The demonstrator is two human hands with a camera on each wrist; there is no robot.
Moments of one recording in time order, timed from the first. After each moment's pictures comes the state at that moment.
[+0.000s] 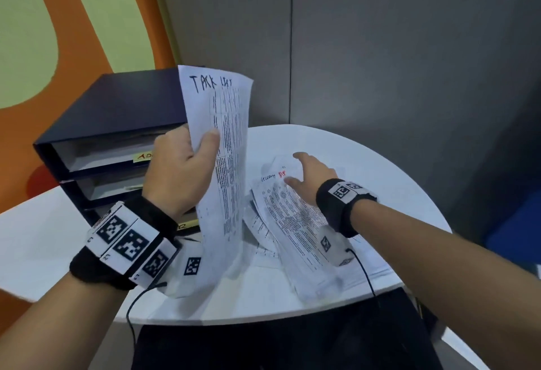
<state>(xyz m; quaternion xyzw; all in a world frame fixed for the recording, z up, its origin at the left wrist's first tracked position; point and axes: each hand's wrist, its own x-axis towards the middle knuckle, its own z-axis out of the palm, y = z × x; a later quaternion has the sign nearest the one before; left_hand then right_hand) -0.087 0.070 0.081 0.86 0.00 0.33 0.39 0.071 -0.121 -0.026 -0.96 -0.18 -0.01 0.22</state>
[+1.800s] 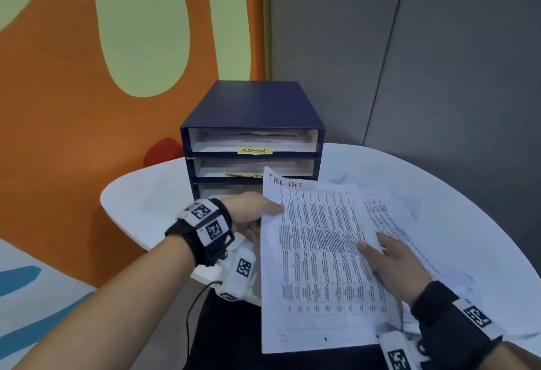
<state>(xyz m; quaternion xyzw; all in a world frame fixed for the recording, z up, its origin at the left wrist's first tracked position) -0.112 0.135 0.021 0.78 0.22 -0.18 0.55 -0.057 -0.149 -0.035 -0.79 -0.16 0.19 0.57</state>
